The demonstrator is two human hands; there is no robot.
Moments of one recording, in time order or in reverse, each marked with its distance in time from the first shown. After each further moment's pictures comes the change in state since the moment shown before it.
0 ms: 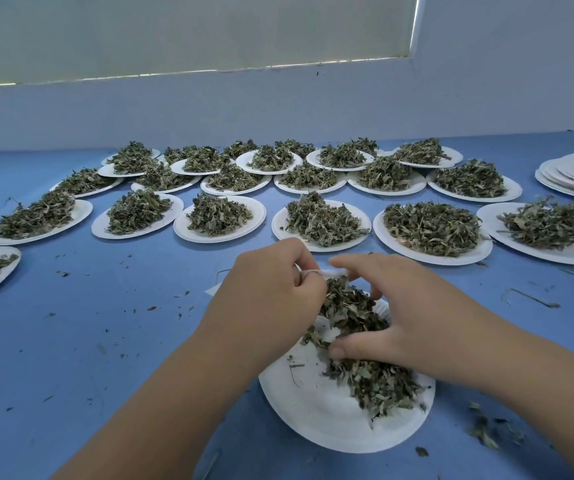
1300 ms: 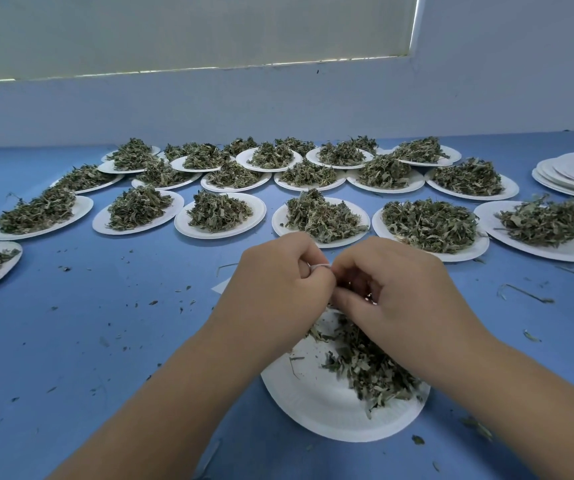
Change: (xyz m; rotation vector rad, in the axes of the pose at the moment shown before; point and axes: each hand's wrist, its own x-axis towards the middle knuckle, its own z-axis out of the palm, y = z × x) left_hand -0.003 0.013 0.000 -0.094 -0.019 -0.037; right_hand 0.000 -0.022 0.011 0.048 0.408 -0.070
